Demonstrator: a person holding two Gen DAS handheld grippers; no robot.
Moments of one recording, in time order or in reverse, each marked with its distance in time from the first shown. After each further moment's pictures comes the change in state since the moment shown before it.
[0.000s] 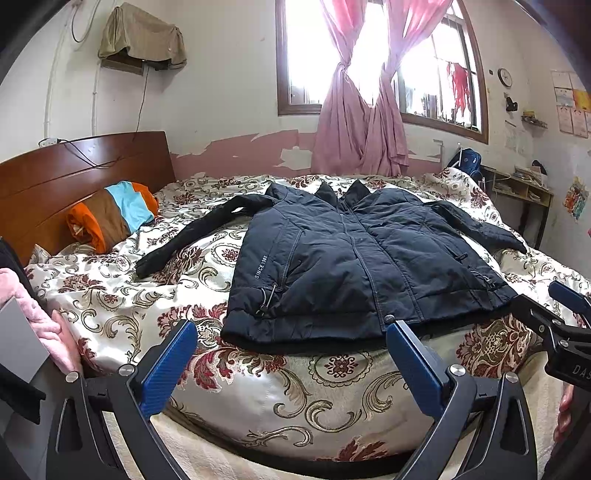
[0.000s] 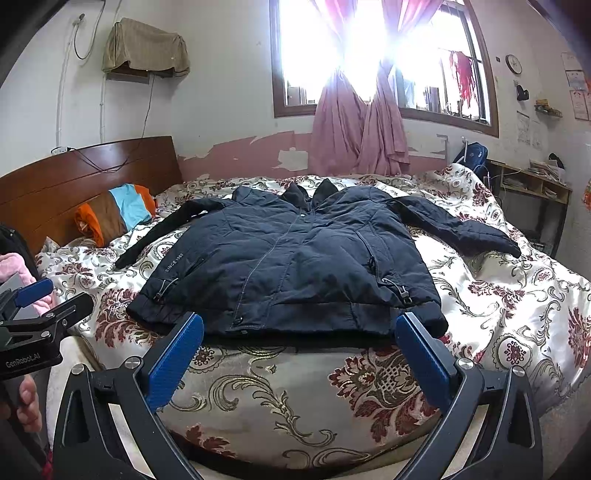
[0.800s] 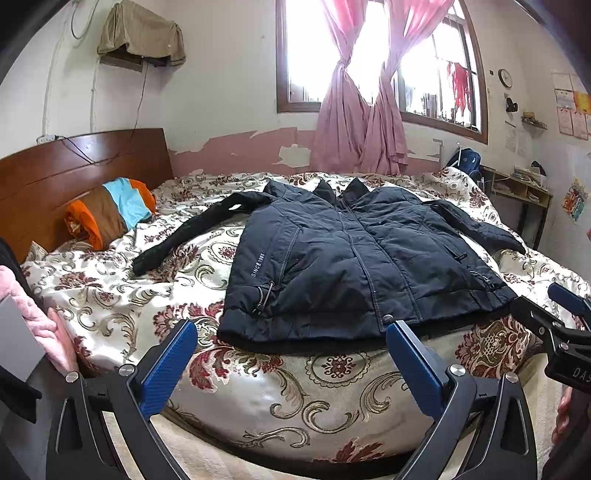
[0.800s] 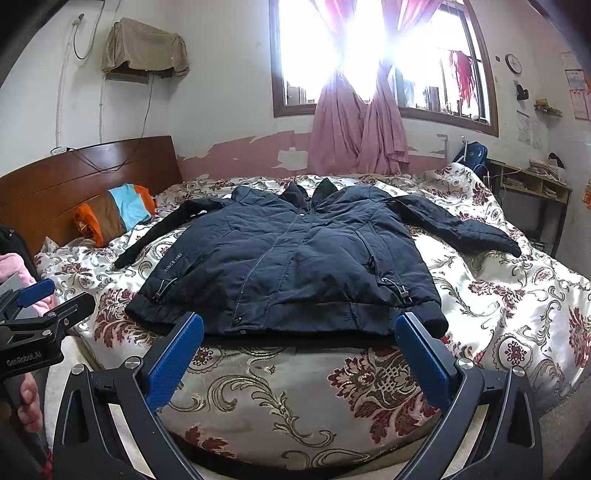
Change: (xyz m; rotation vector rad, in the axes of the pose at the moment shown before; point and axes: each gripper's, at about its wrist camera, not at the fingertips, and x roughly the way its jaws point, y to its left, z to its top) left arm 0.004 0.000 0.004 -0.016 0.016 -0.019; right arm 0.001 -0.001 0.002 0.003 0.002 -0.001
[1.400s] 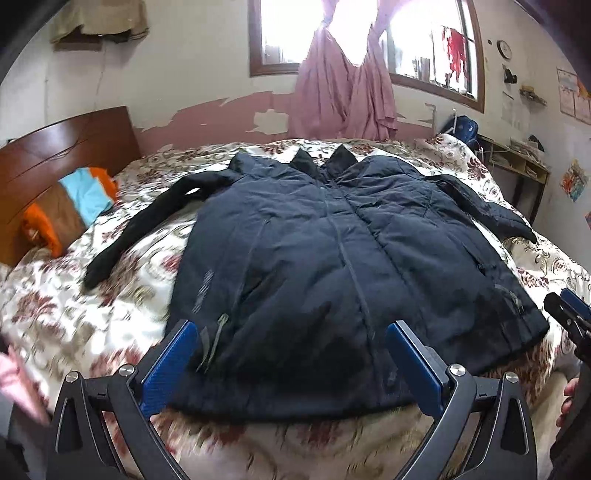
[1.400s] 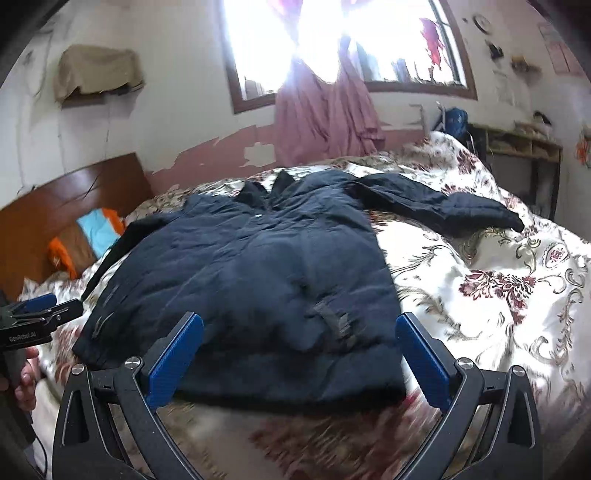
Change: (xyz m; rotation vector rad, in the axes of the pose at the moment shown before) left arm 0.143 -0.038 0.061 0.064 0.143 -0.066; right arm 0.111 -0.115 0.026 0.159 0.040 -0.019
